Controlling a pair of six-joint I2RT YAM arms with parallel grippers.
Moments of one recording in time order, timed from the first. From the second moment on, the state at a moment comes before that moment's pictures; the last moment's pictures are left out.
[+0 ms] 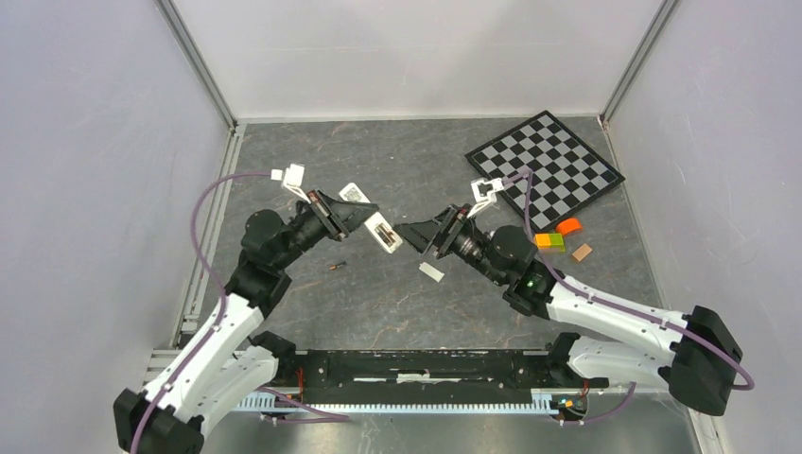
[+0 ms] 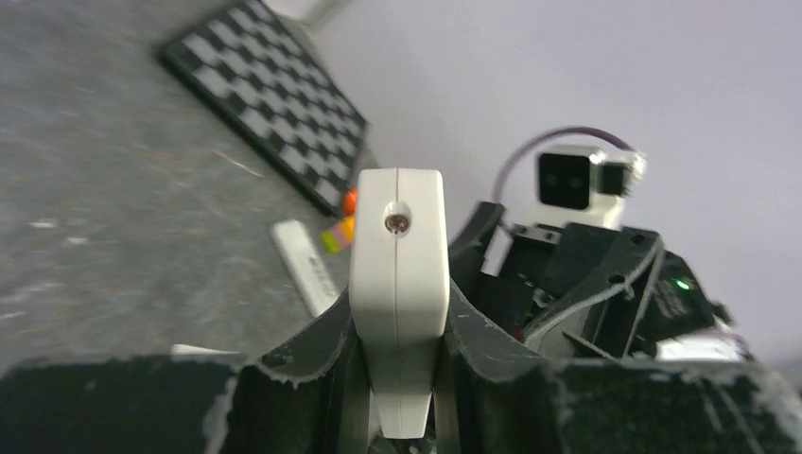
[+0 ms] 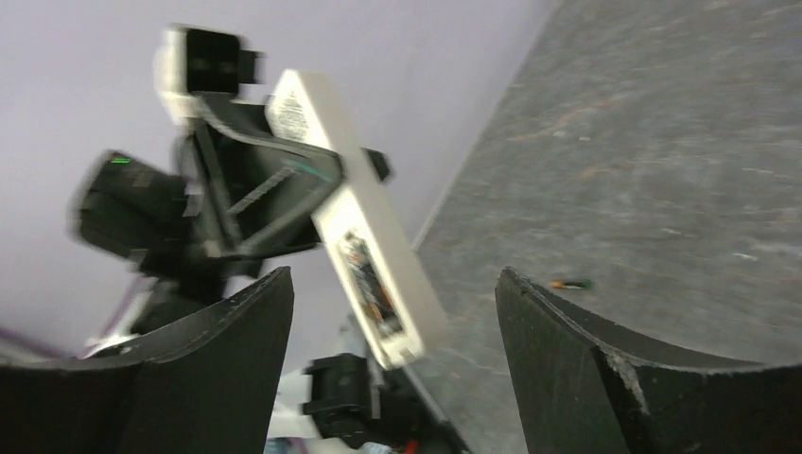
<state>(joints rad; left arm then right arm) -0.42 0.81 0.59 0.34 0.44 -0.98 0.95 1.07 0.62 0.57 0.06 0.93</state>
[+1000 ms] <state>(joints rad) -0.42 0.35 0.81 -0.52 -0.50 -0.53 1.14 2.10 1.45 0.05 0.17 0.53</state>
